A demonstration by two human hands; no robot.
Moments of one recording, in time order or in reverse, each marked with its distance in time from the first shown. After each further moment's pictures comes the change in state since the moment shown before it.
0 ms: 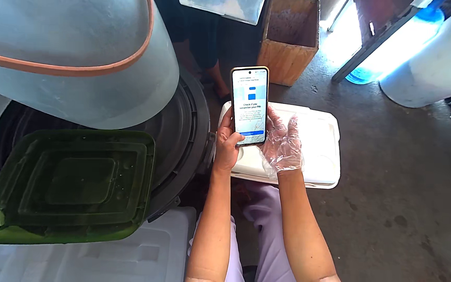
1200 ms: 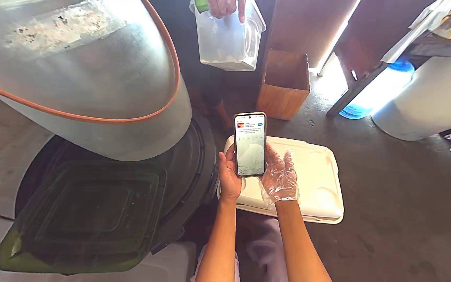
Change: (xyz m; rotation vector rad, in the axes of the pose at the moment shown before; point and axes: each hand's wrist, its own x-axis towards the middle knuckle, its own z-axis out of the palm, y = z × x) left_hand 0.009 -0.006 0.005 -0.136 0.099 -0.010; right_hand 0.011 0.008 0.005 0.088 0.171 -0.057
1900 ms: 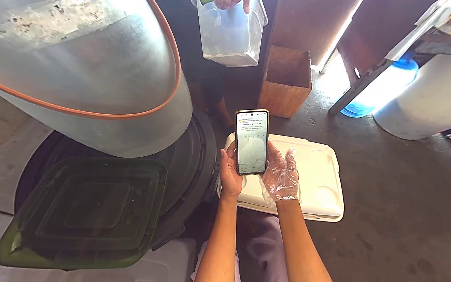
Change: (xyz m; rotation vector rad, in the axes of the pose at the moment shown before) left_hand -0.001 0.000 0.001 0.001 0.009 0.012; right_hand -0.002 0.000 0.000 -0.014 0.007 -0.002
